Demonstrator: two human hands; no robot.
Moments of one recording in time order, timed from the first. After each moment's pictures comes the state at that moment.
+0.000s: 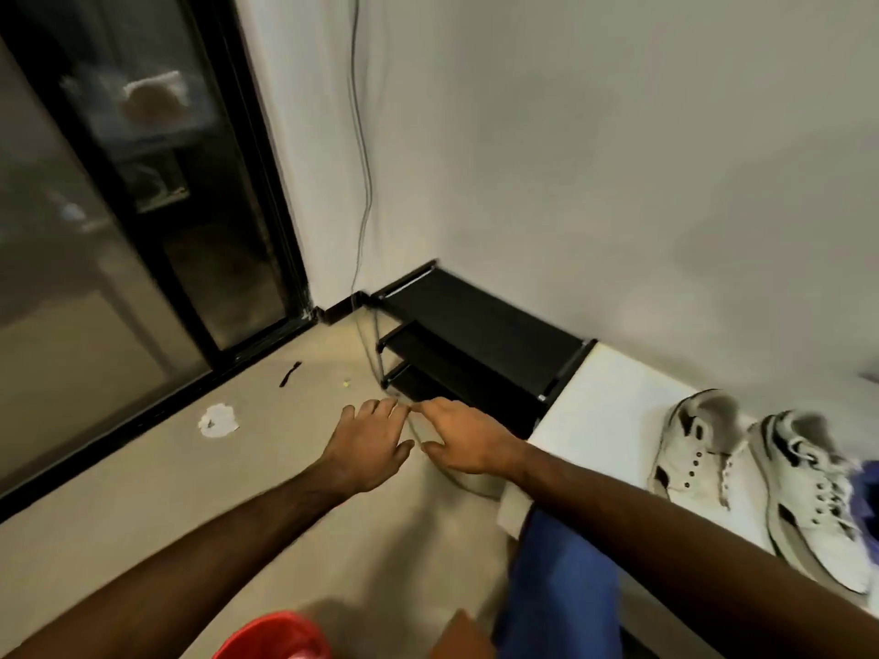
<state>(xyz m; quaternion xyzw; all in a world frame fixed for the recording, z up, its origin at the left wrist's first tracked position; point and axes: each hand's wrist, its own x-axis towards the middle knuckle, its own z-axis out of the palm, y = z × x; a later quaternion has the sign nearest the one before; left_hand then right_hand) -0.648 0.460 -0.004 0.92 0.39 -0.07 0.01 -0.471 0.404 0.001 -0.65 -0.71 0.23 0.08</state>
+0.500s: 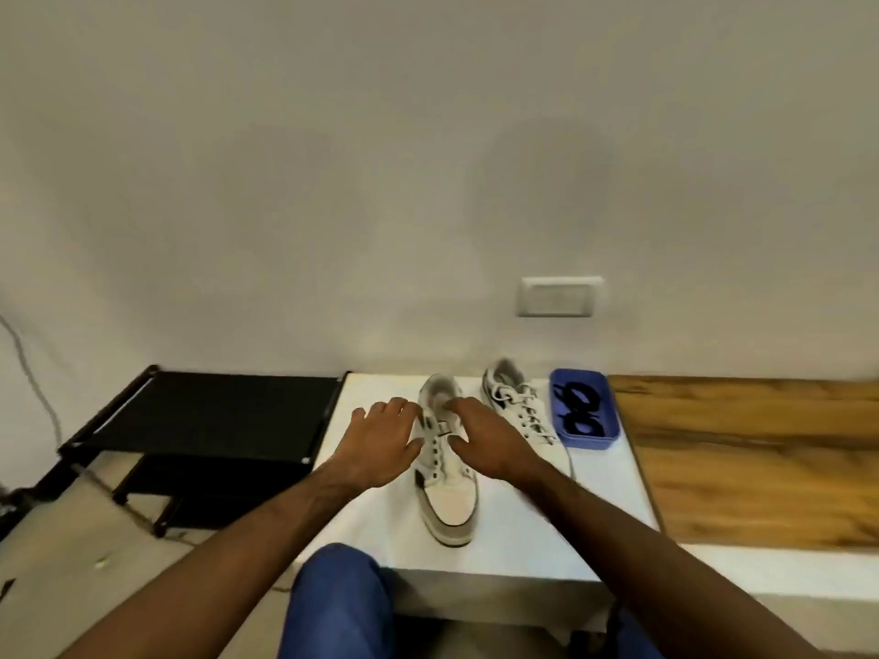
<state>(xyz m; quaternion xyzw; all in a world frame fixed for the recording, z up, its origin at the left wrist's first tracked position) -0.273 0.316 0.028 1.00 0.08 -0.03 -0.02 -0.163 0.150 -0.002 -0.87 -0.40 0.12 0.25</state>
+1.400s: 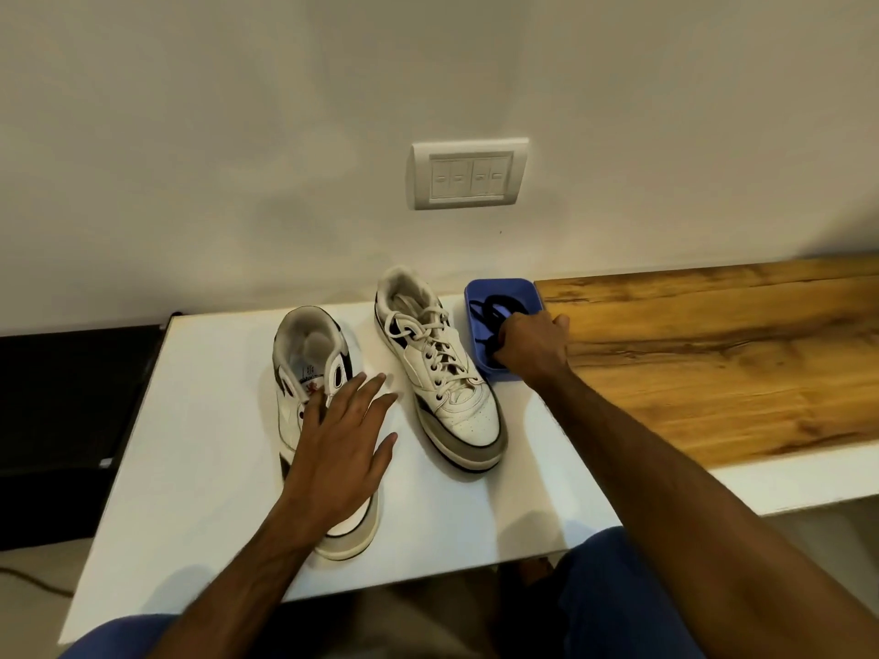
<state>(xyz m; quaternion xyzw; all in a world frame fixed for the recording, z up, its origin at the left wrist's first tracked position) -0.184 0.255 -0.143 0.99 -0.03 0.11 0.06 0.026 0.040 -0.123 -0.99 -0.11 0.03 -0.02</state>
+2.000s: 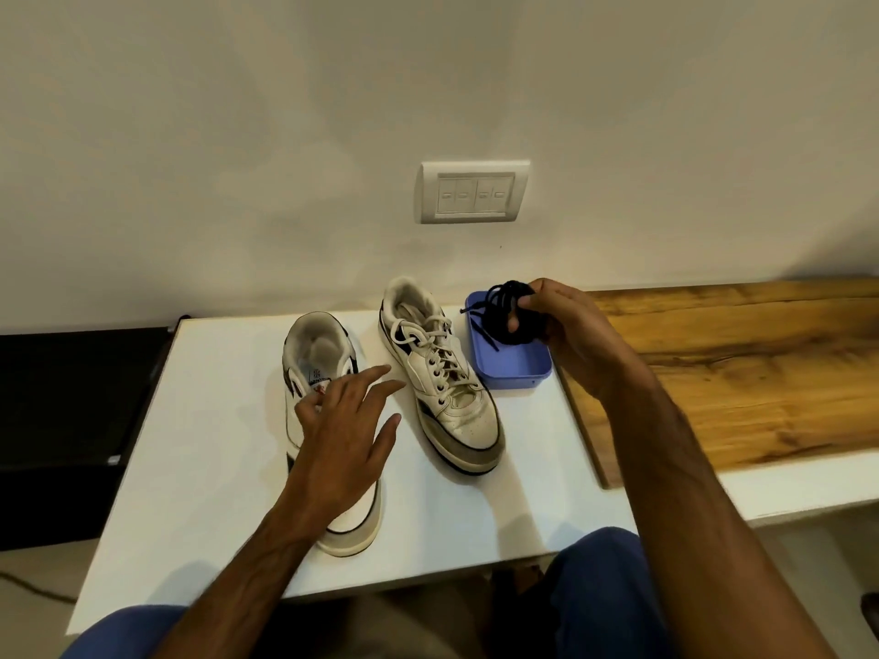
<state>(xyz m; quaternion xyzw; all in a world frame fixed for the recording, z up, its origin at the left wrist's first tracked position) -0.191 0.248 -0.111 0.97 0.00 0.19 0.16 -0.034 0.010 0.001 -0.69 -0.11 0.19 0.69</state>
